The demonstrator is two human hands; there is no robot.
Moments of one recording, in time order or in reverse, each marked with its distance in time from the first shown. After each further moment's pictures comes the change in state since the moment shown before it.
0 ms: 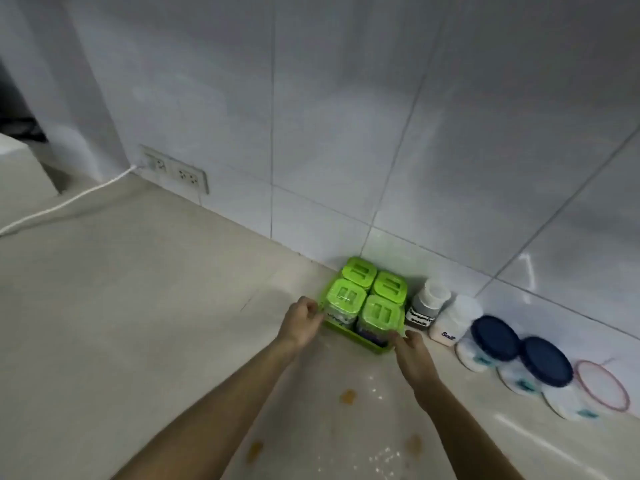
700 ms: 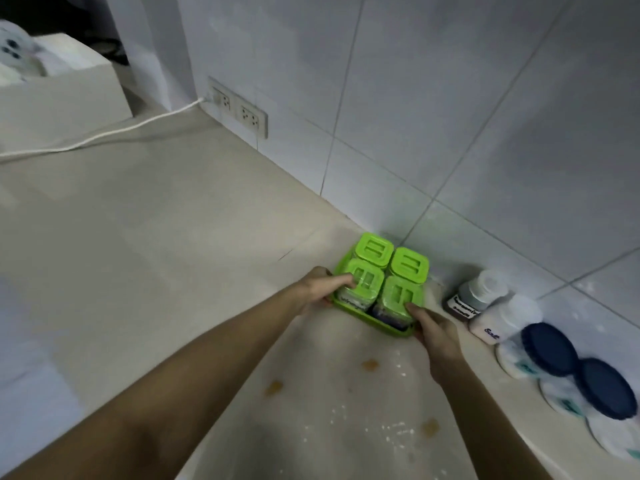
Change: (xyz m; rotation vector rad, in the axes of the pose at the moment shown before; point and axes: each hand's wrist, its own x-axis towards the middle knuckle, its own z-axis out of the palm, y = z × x) left_hand 0.000 -0.016 -0.028 -0.210 -0.173 -0.272; right_hand 0.018 0.001 0.016 0.333 -0.218 0.021
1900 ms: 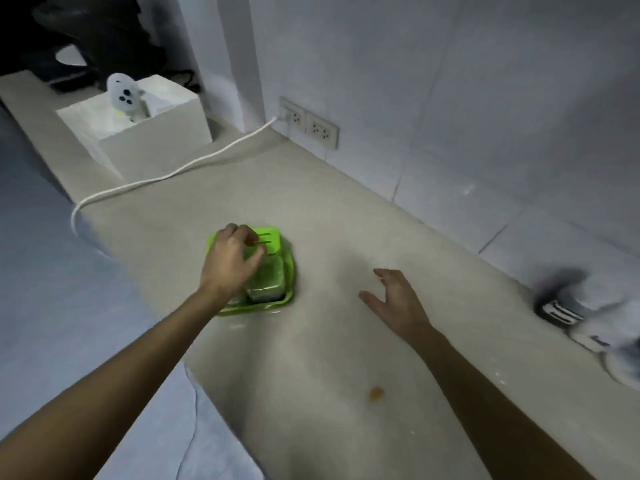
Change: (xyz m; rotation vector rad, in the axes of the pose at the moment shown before) left_hand -0.116 -0.049 -0.267 0.718 0.796 0.401; right_hand -0.044 -0.013 0.203 -0.879 -0.337 -0.428
